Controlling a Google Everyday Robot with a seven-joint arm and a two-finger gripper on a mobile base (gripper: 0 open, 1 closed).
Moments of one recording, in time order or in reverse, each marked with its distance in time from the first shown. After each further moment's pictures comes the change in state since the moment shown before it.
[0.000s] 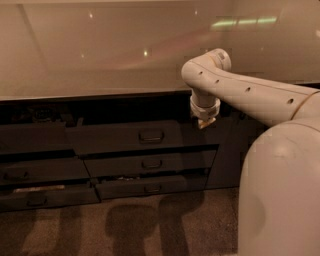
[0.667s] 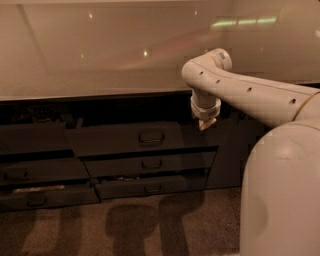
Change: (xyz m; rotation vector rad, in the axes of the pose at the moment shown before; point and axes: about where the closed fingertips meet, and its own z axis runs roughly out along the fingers) arm -0.001 0.004 -0.004 -0.001 0.000 -0.001
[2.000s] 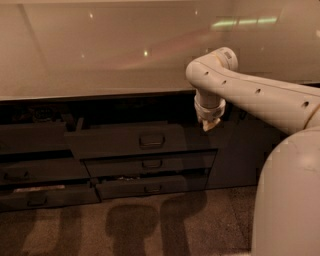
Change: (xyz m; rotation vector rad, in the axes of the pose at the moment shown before) arm 0.005 0.007 -0.015 0.033 0.014 0.009
